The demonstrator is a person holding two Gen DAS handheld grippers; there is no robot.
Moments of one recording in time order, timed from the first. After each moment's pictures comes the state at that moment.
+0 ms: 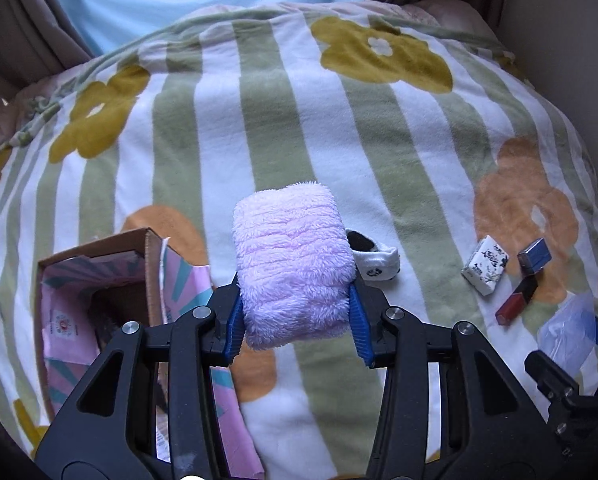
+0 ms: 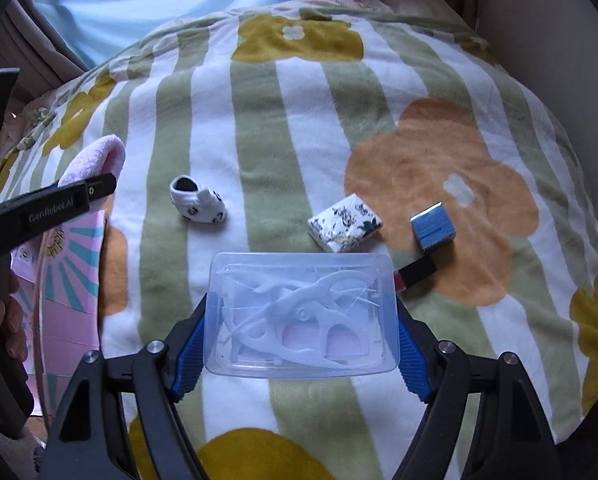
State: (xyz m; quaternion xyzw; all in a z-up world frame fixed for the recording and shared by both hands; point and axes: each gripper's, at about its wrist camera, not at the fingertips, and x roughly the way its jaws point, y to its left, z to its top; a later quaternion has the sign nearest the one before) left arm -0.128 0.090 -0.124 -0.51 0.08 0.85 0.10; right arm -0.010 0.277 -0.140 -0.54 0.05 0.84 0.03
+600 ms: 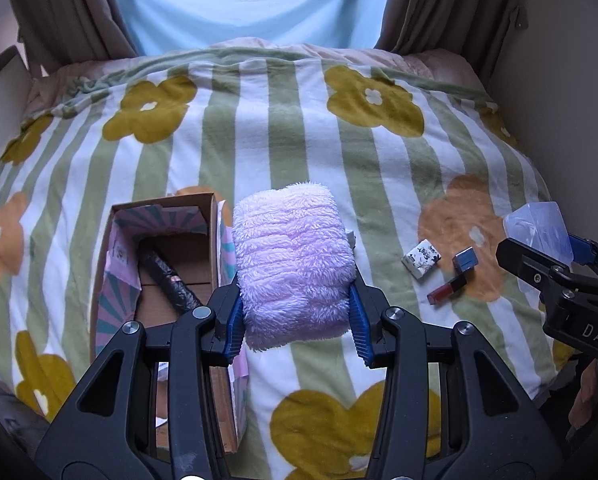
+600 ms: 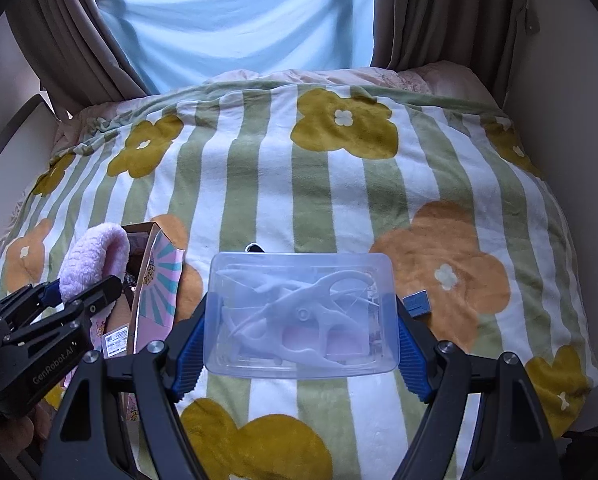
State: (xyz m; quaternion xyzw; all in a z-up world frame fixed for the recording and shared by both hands) left arm -0.023 0.059 -0.008 -0.48 0.01 0.87 0.08; right arm -0.010 0.258 -0.008 -0.49 0.02 0.87 -0.04
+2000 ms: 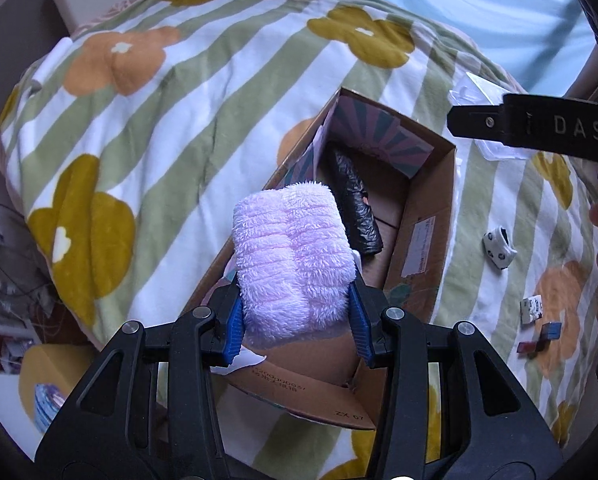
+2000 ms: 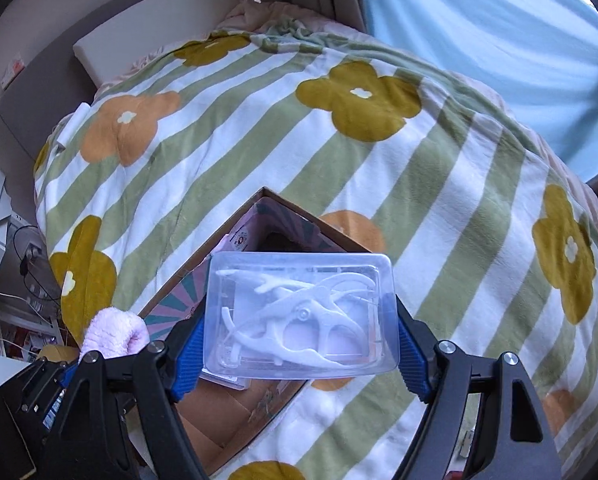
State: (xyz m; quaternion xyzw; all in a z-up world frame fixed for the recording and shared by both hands) left arm 0.034 -0.125 -0.095 -0.52 -0.16 0.81 -0.19; right arm -0.093 -0.011 -0.068 -0.51 -0.18 0.77 -0.33
